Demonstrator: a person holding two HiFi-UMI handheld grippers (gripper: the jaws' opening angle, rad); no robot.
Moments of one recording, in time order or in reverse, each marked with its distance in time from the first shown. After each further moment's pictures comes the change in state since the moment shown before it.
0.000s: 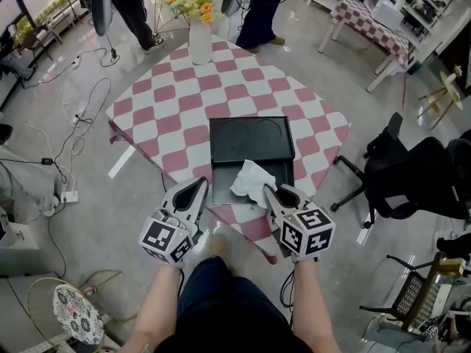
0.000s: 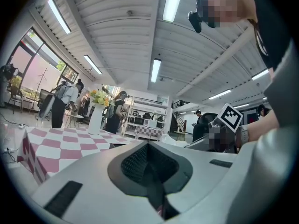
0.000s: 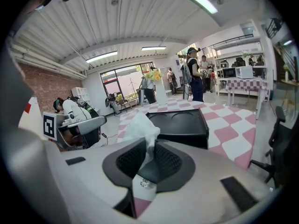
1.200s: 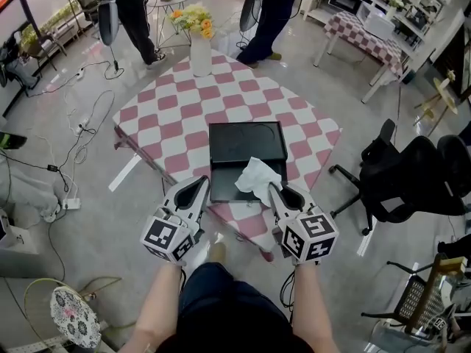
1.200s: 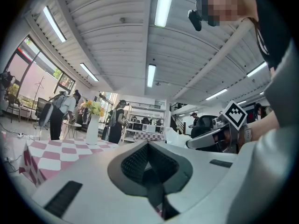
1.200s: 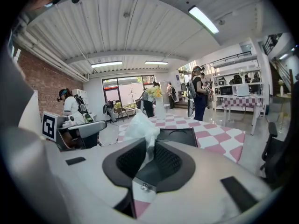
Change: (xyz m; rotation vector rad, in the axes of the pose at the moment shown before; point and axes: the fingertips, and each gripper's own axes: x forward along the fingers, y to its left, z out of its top) left arm -0.018 -0.034 0.036 0.062 -0.060 -0.008; right arm -0.059 0.015 0.033 -0.082 -0.164 -0.056
